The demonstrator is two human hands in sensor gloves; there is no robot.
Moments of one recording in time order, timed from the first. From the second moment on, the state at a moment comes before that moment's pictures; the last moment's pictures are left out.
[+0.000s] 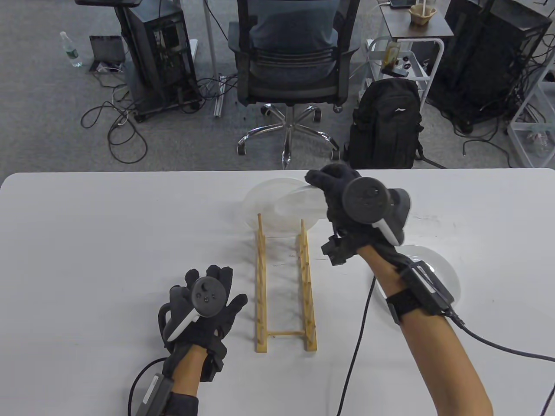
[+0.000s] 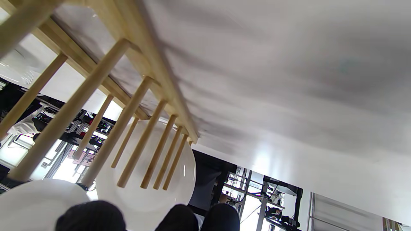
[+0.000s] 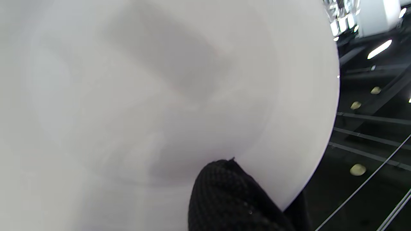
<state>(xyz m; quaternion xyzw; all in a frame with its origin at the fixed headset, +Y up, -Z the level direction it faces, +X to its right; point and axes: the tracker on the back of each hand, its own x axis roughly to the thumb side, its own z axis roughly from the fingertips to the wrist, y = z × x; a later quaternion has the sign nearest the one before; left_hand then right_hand) -0.173 -0.715 -0.303 -0.09 -0.03 0.18 0.98 0.094 -0.526 -0.407 0.14 -0.21 0.93 0.25</state>
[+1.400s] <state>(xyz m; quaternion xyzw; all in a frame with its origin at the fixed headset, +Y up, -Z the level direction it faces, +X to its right) -0.173 -0.718 -0.303 -0.10 -0.05 0.19 0.97 0.154 -0.588 -0.413 0.05 -0.05 0.98 0.19</state>
